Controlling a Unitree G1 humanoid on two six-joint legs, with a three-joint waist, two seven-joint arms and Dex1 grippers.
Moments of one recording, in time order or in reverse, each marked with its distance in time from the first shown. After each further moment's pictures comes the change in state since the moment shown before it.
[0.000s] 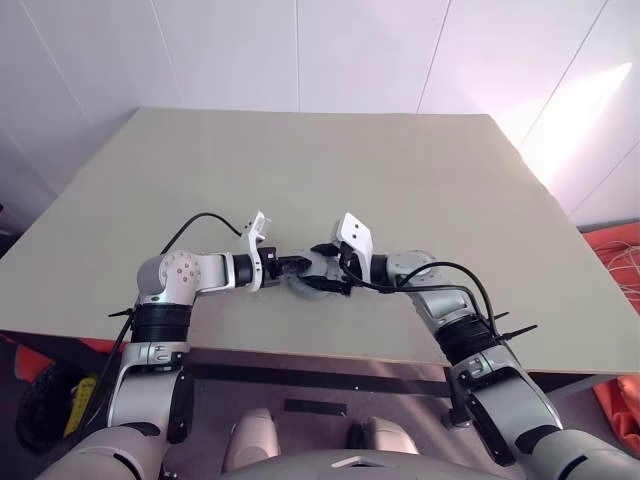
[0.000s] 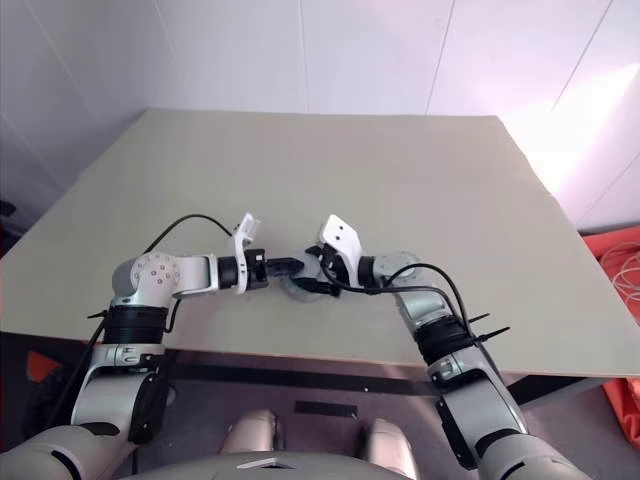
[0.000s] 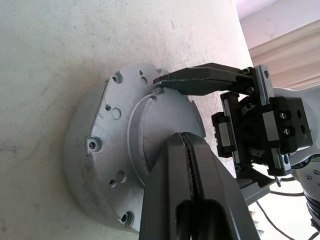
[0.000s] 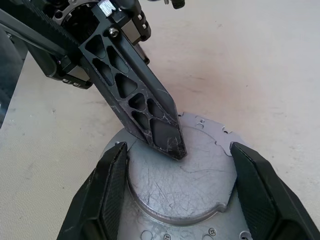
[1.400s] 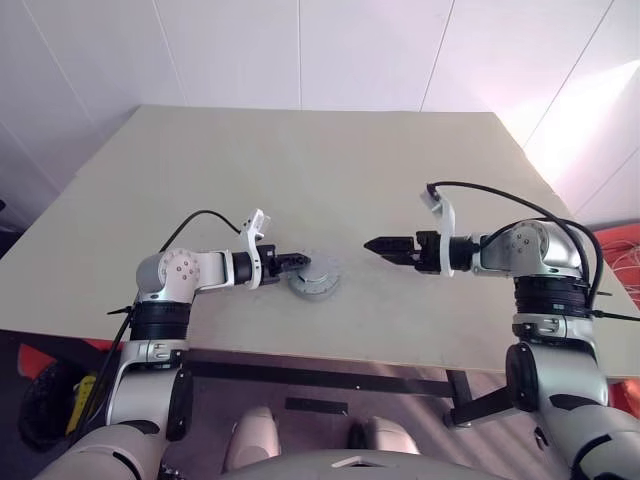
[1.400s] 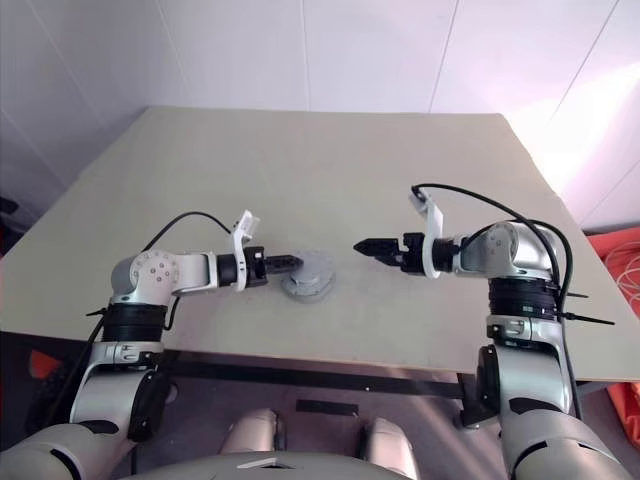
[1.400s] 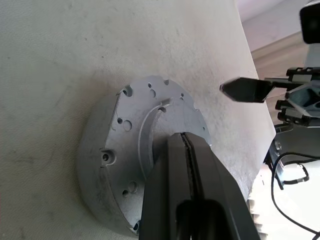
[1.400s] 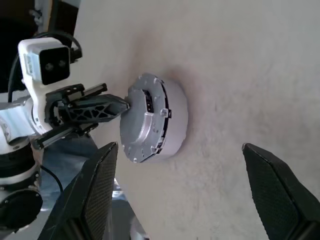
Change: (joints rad) left arm -0.010 0.007 -0.009 0.007 0.001 -0.010 -0.005; right arm -0.161 -0.153 -0.533 -0.116 0.392 1.457 -0.220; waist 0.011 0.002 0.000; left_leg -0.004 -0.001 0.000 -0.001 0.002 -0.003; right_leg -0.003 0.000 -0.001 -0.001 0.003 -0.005
